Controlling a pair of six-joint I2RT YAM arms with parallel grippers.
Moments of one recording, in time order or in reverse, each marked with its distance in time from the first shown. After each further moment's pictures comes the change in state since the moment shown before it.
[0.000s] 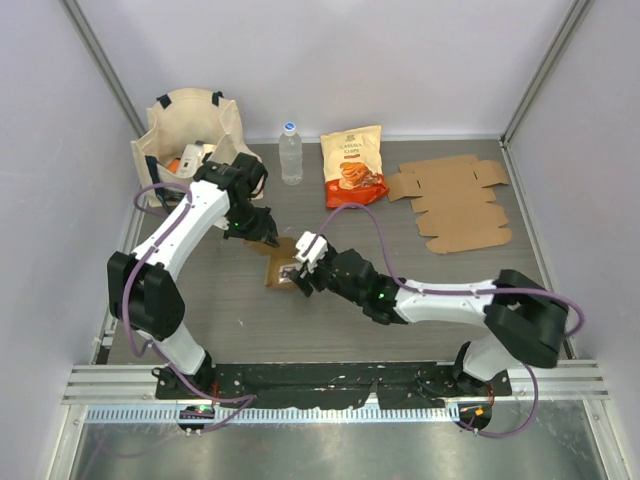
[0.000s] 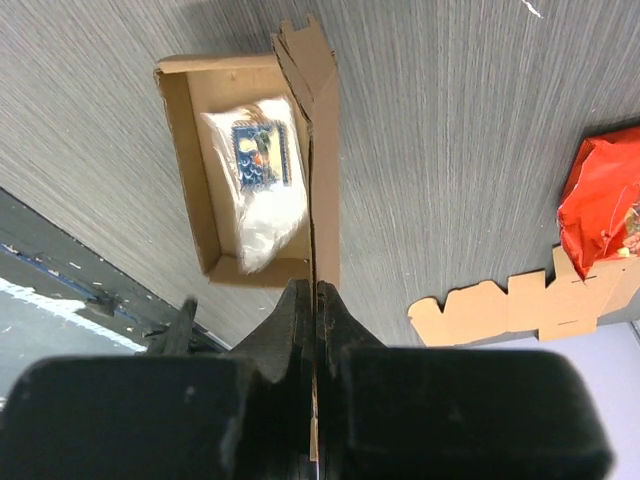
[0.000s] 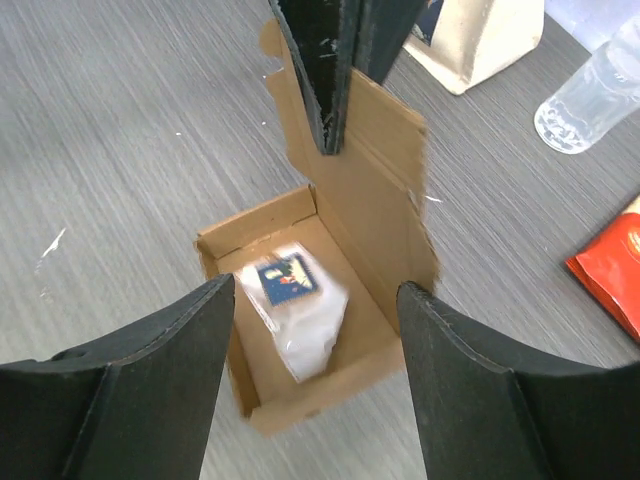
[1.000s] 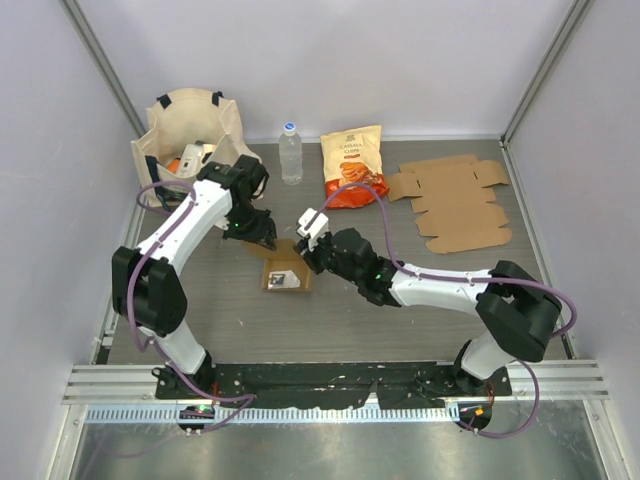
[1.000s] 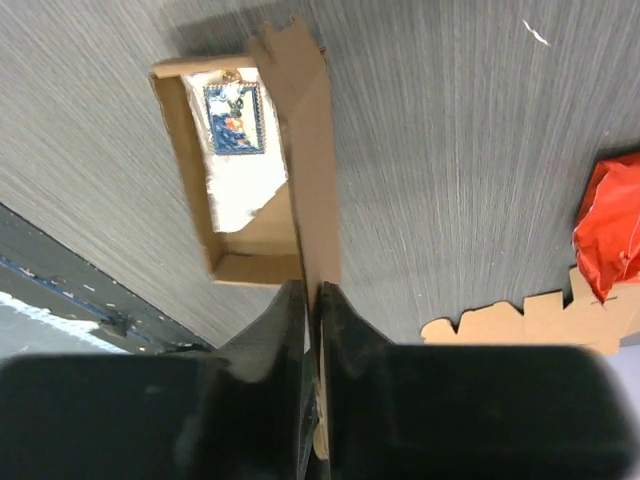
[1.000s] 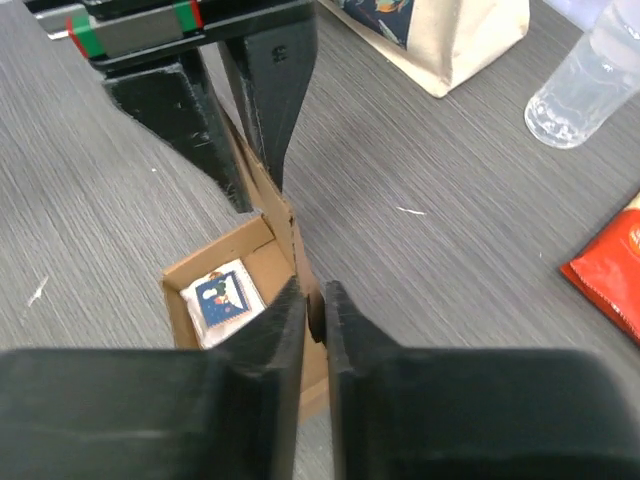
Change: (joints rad) left arm 0.000 0.028 -0.004 -0.005 -0.029 0.034; right arm -0.103 -0.003 0.083 -0.093 -0.068 0.083
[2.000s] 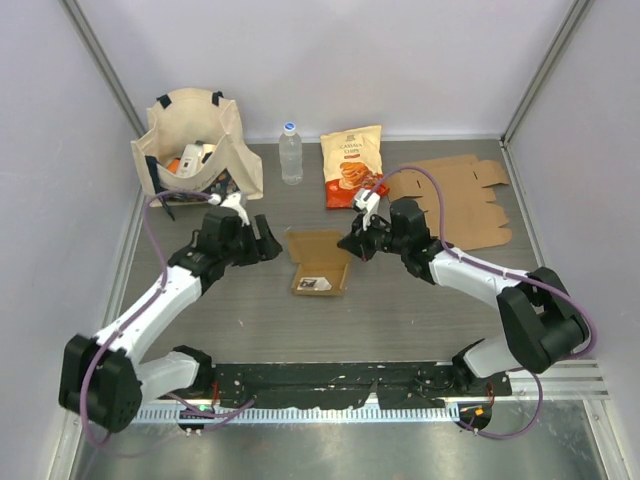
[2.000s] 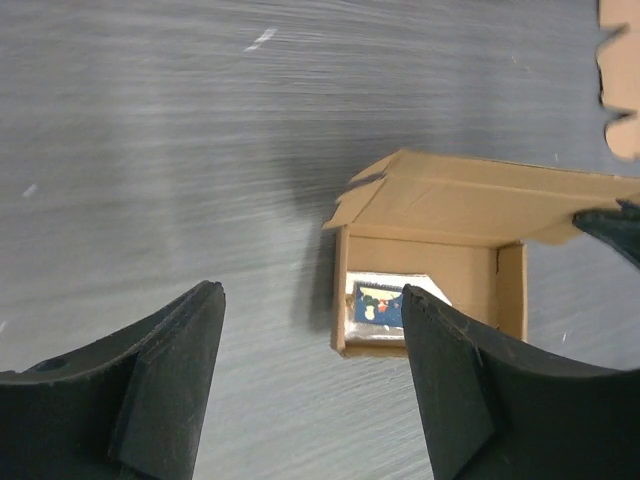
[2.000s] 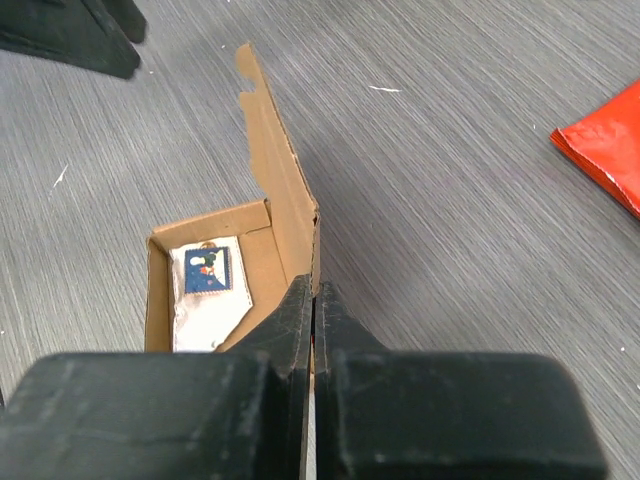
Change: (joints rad) left arm 0.005 -0.621 -0.787 0.938 -0.046 1.101; right arm -0.423 -0.105 -0.105 -0.159 -0.605 0.040
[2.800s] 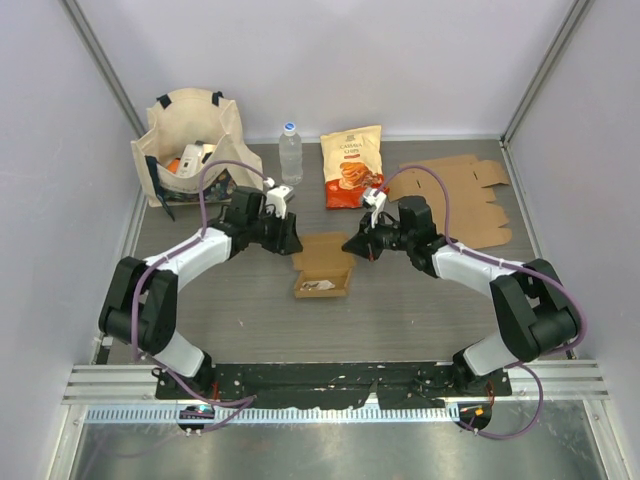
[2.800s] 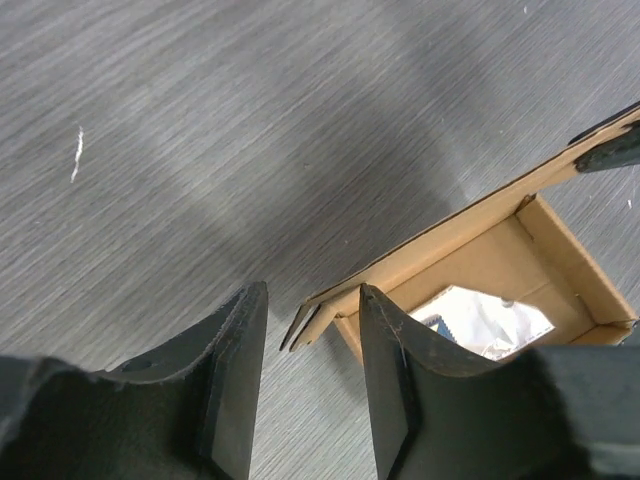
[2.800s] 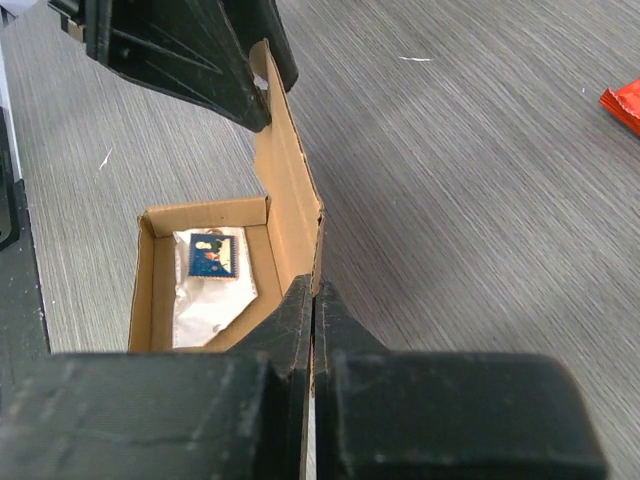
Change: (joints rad) left arm 0.000 0.475 0.191 0.208 0.444 0.502; right arm -0.105 0.056 0.000 -0.010 -0.209 0.035
